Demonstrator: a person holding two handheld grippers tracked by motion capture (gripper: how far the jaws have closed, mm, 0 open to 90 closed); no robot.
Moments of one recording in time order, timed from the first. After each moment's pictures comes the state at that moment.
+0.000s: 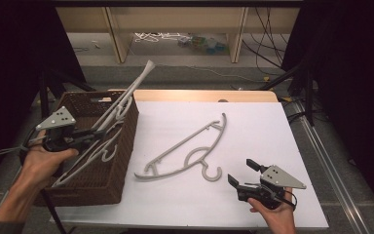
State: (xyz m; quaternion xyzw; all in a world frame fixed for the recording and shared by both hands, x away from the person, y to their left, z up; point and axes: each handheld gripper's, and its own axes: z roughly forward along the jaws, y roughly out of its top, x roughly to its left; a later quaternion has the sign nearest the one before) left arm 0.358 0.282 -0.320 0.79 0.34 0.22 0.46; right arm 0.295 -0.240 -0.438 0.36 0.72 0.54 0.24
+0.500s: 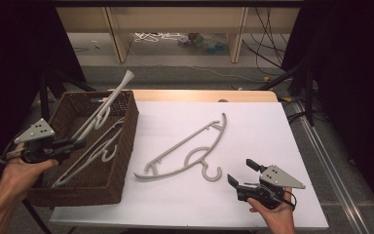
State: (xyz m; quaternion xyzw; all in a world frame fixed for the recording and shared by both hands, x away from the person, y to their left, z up) left arm 0.342 0.328 -0.343 0.79 0.37 0.23 0.44; right arm 0.295 -0.239 -0.439 0.36 0.72 0.54 0.24
